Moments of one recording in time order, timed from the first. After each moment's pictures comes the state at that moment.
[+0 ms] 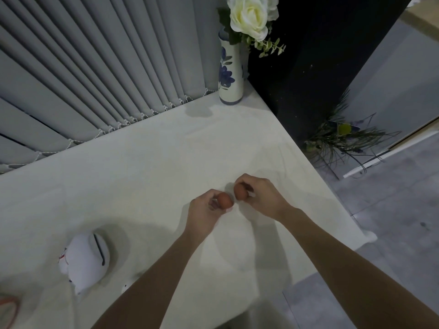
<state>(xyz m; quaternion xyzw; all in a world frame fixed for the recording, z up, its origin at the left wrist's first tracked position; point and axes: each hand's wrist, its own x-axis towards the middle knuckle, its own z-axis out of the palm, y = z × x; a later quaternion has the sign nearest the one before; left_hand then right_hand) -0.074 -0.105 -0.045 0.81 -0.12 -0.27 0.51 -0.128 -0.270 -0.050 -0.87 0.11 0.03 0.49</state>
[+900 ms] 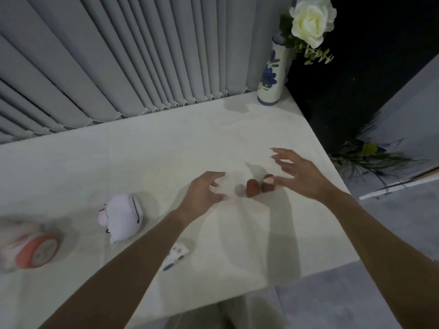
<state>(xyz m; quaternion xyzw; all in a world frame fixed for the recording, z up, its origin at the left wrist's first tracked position) -0.051 -0.036 -0.022 0.86 -0.21 -0.21 0.41 -0.125 -0.284 0.001 -0.82 0.11 0.05 0.56</state>
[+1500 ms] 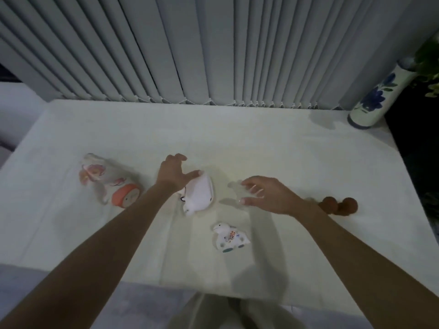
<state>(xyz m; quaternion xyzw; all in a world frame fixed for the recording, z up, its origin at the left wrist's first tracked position) -0.011 0.171 0.009 0.95 0.10 -0.15 0.25 -0.057 -0.085 -0.010 -0.87 -0.10 0.23 0.42</state>
